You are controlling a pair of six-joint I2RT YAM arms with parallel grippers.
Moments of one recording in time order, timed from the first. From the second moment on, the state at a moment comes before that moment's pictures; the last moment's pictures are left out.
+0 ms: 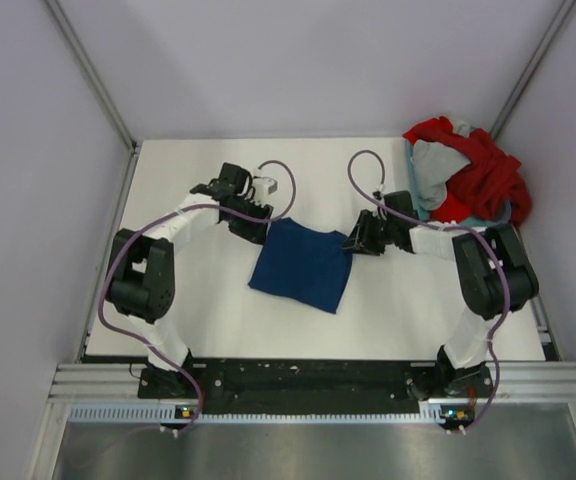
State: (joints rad) left arm -0.35 1.77 1.31 -0.62 0.30 0.18; right arm 0.30 1.72 0.87 -0.02 -0.43 0.57
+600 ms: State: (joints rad) left arm -0.20 1.89 1.25 -0.45 0.50 -0.08; right arm 0.30 1.91 1.08 0.02 -0.54 0.57
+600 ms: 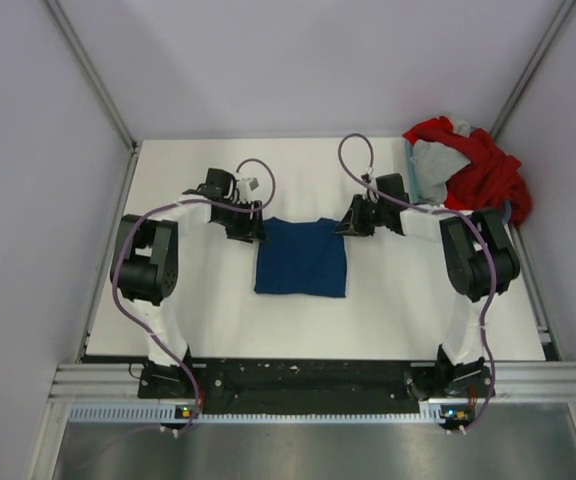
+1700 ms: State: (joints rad) left arm -0.05 2.02 1.37 -0.71 0.65 0.19; right arm 0.29 1.36 1.02 -0.33 -0.27 0.31
